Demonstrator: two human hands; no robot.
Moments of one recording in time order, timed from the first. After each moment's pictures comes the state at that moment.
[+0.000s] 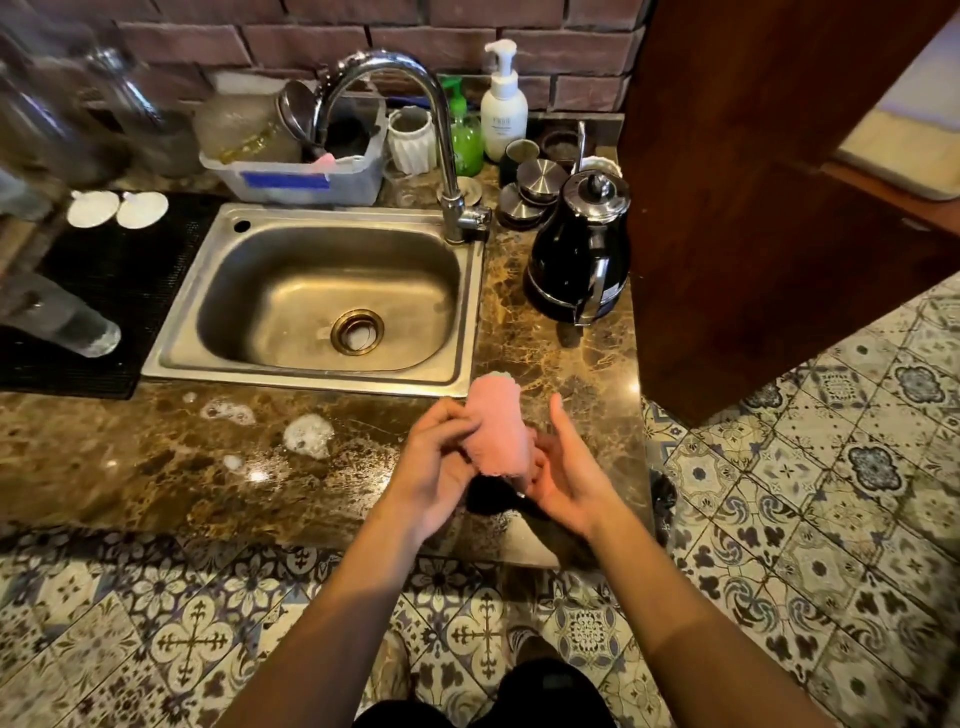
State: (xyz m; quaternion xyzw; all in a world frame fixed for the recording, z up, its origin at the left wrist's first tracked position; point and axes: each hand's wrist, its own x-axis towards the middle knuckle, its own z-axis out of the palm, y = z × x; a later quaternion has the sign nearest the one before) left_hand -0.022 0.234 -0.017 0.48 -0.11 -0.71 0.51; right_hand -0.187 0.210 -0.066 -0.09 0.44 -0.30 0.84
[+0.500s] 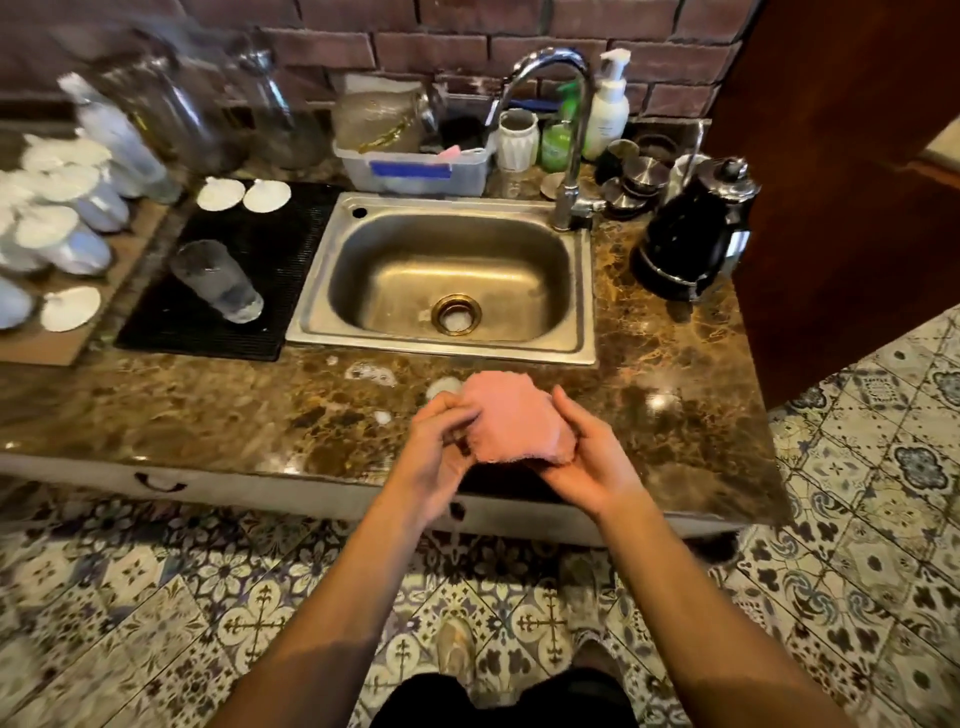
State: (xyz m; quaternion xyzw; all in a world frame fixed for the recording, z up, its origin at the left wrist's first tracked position) left_hand 0.171 0.325 -0.005 0.50 -0.13 -0.68 0.52; right_hand -0.003 0.295 -0.025 -0.05 0.34 -0.38 0.86
